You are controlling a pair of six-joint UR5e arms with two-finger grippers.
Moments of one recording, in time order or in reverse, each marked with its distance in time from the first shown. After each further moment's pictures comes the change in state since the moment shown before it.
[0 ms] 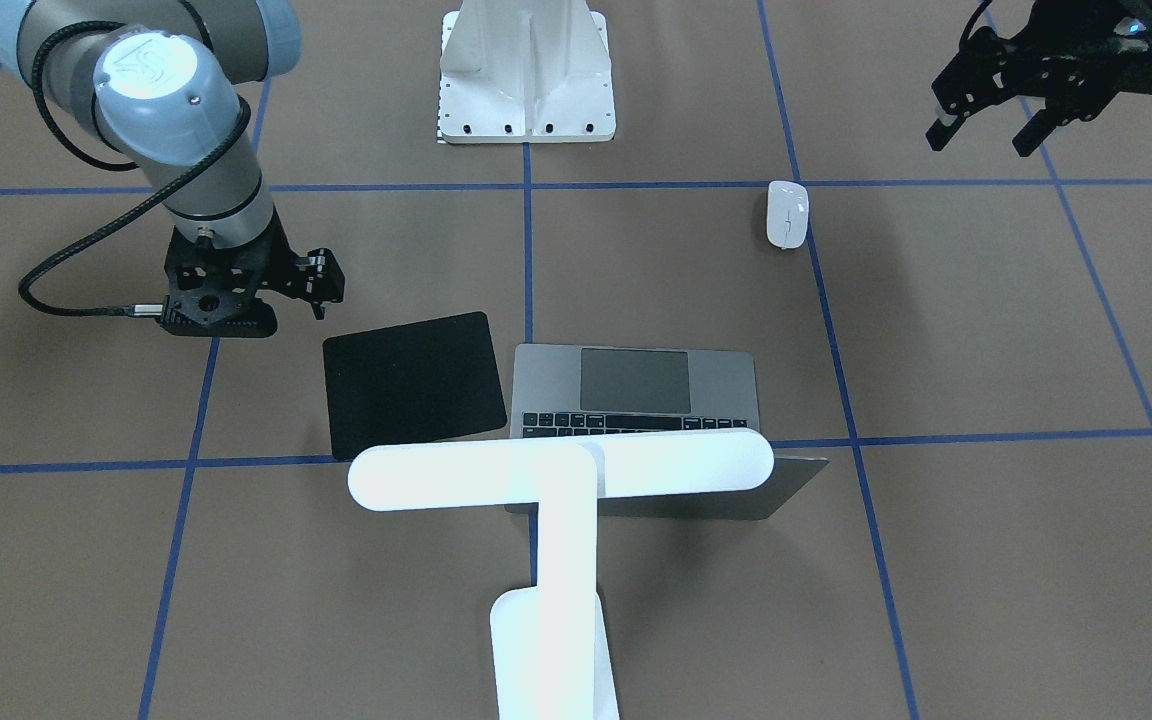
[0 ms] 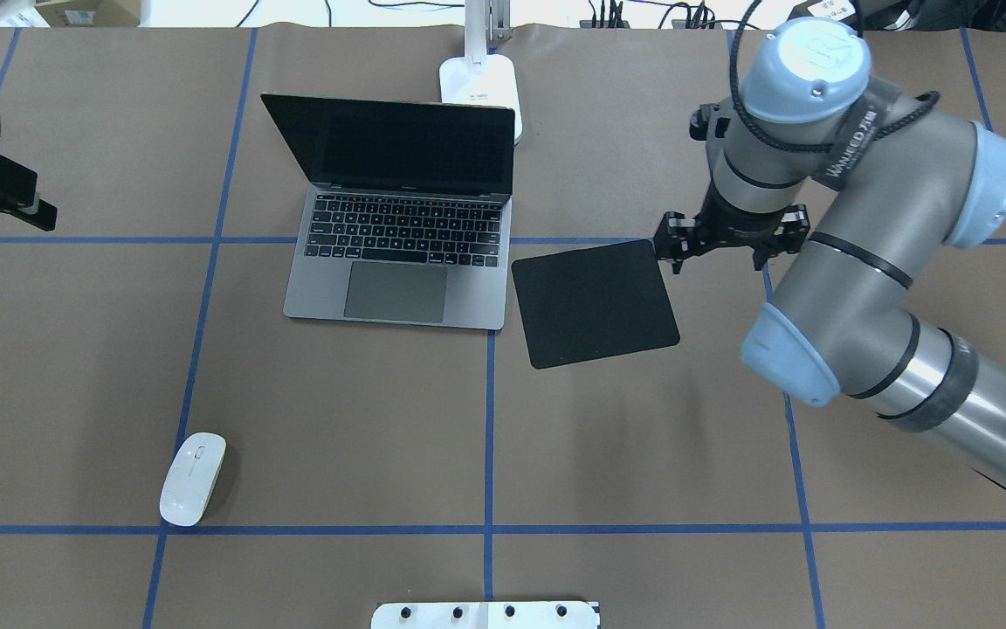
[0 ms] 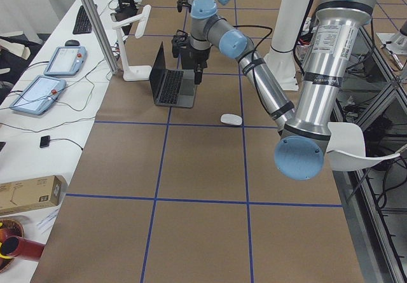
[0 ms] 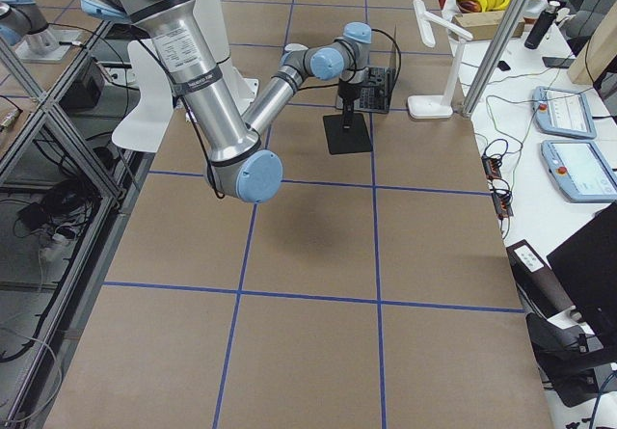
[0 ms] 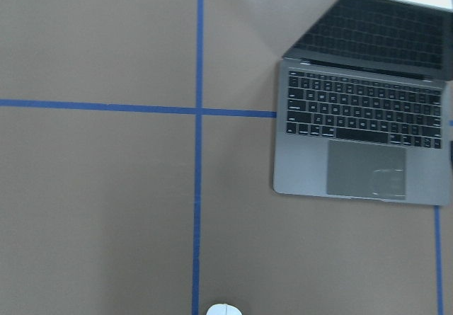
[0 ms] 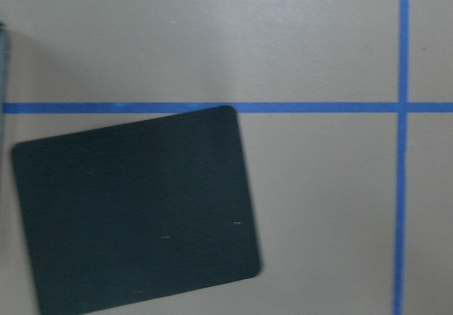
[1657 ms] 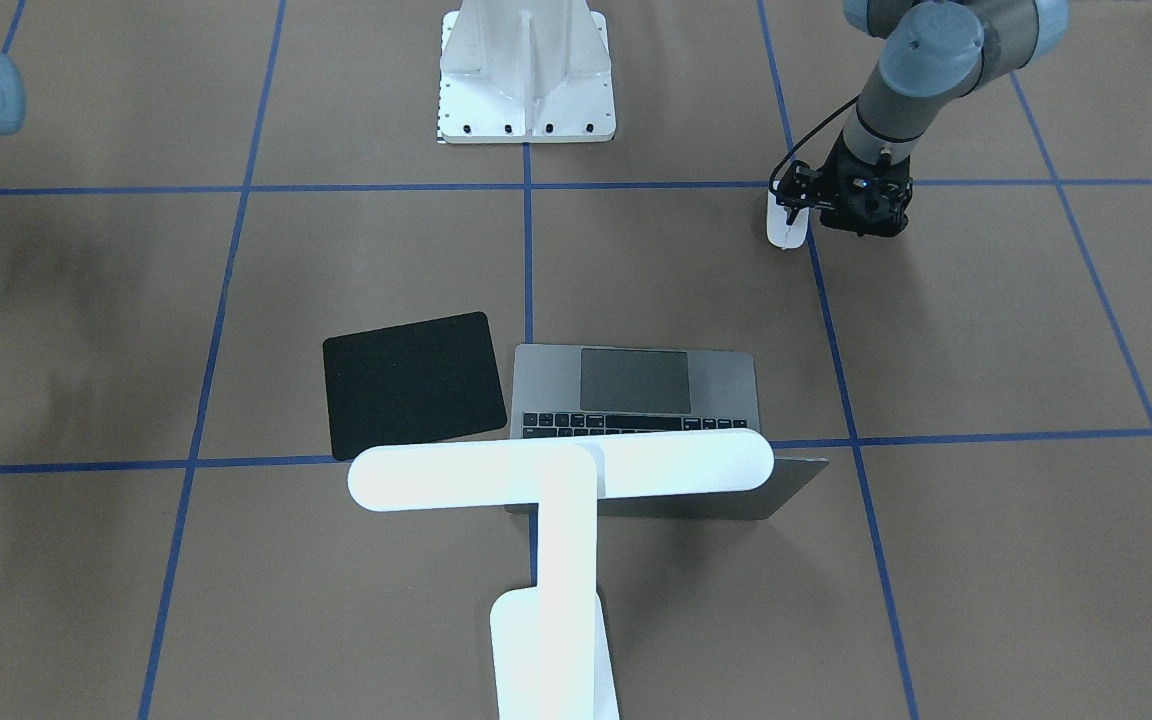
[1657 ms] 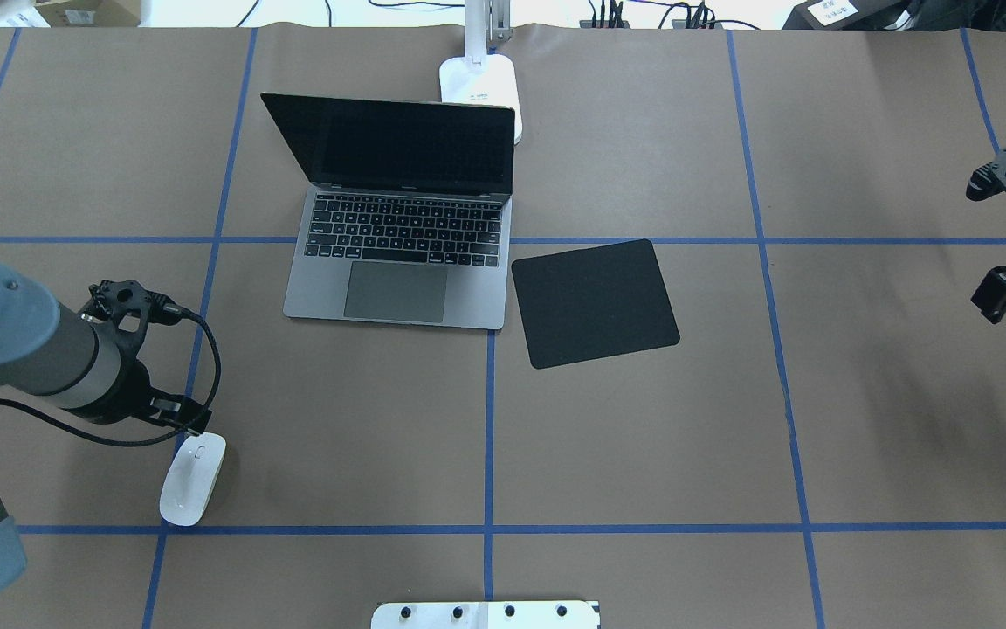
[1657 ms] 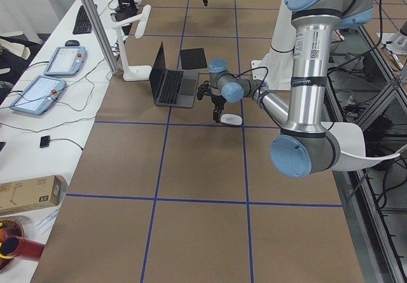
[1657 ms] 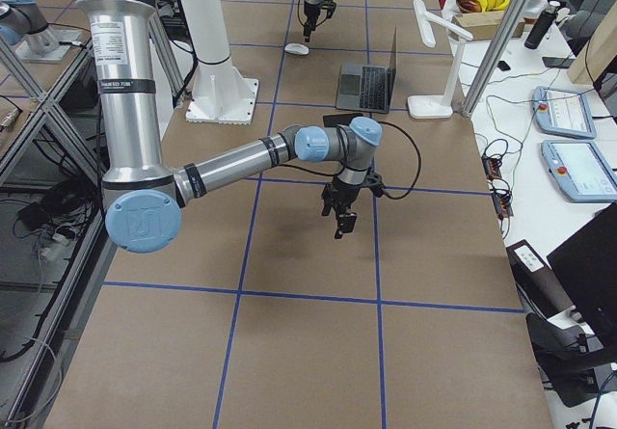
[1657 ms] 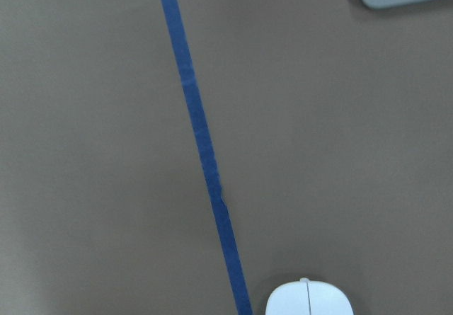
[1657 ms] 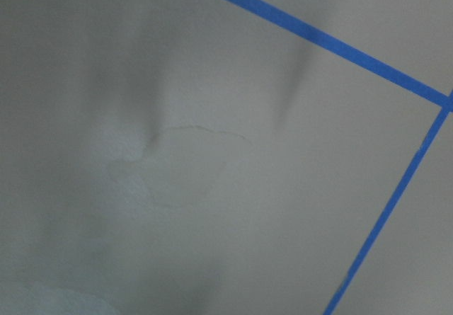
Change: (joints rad) left arm 0.538 0.173 0.251 -0.440 0.297 -0.081; right arm 0.307 -0.432 -0.007 -0.012 0.021 -0.889
